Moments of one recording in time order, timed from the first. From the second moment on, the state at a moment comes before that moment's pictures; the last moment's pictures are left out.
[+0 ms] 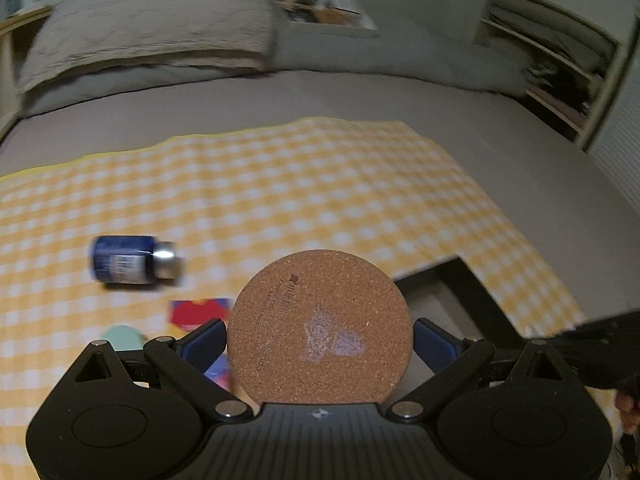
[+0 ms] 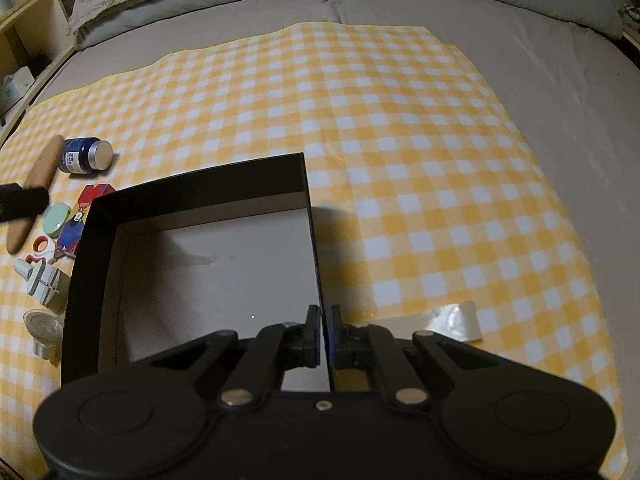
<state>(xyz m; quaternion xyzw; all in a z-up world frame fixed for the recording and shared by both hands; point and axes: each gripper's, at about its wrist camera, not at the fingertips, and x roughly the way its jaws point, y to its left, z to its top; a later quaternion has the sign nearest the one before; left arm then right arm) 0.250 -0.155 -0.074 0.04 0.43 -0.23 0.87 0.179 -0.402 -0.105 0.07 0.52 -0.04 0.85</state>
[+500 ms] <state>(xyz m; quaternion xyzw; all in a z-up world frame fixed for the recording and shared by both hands) 0.247 -0.233 -0.117 0.05 0.48 -0.26 0.84 0.175 -0.401 -0.102 0.08 0.52 -0.03 0.85</state>
